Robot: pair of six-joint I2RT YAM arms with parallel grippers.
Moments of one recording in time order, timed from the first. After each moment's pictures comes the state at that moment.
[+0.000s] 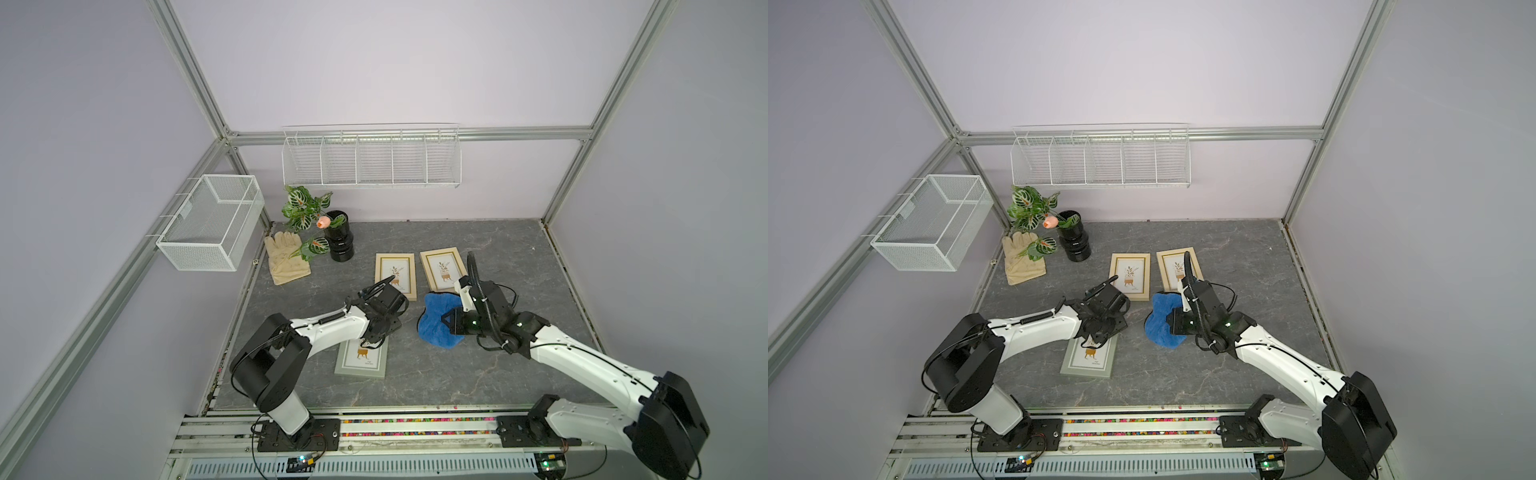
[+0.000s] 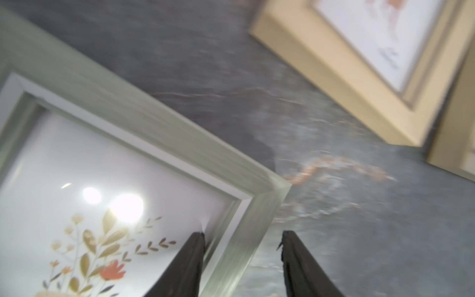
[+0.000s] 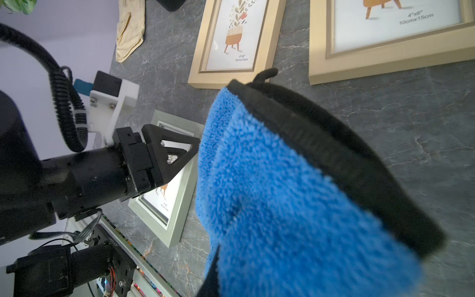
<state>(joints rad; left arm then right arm) -0.81 1.66 0.96 -0.44 -0.12 -1.21 0.68 1.18 0.75 -0.35 -0.16 0.64</state>
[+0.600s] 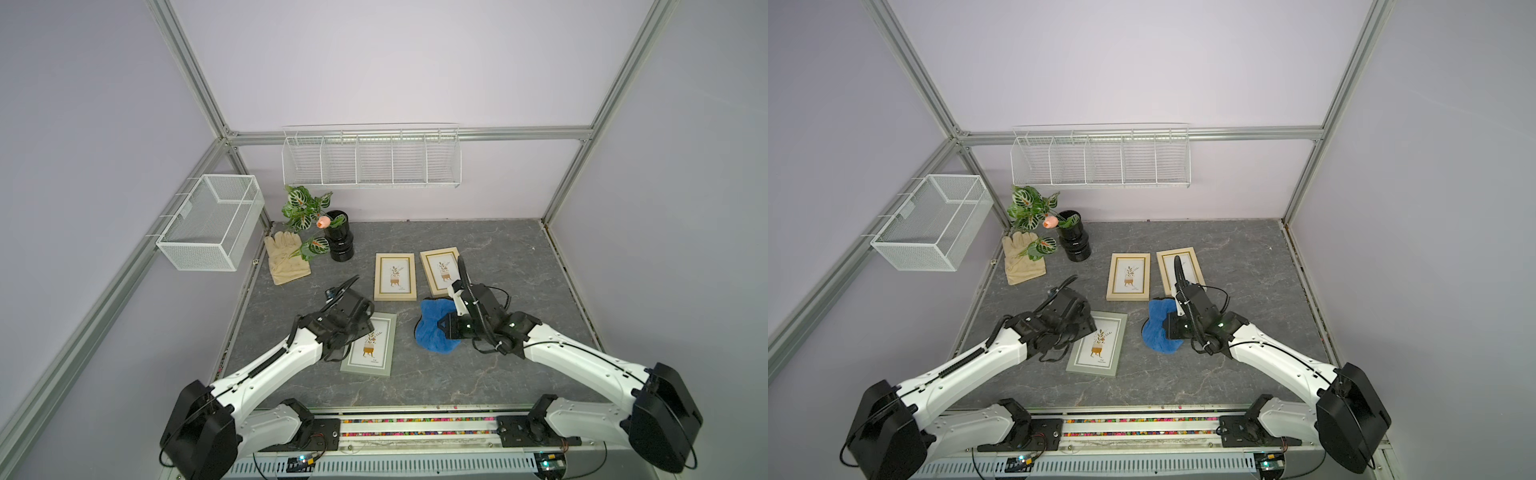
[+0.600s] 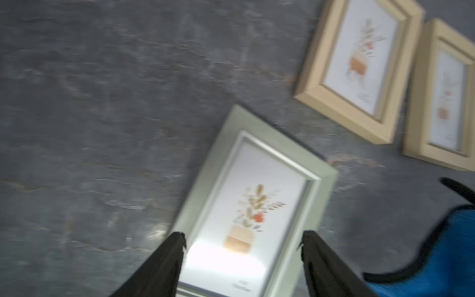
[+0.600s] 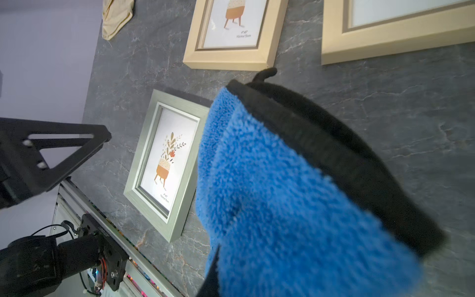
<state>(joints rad) -0.64 1.14 0.71 -0.68 -0.23 -0.97 0.75 1.24 0.77 -0.38 -0.14 0.64</state>
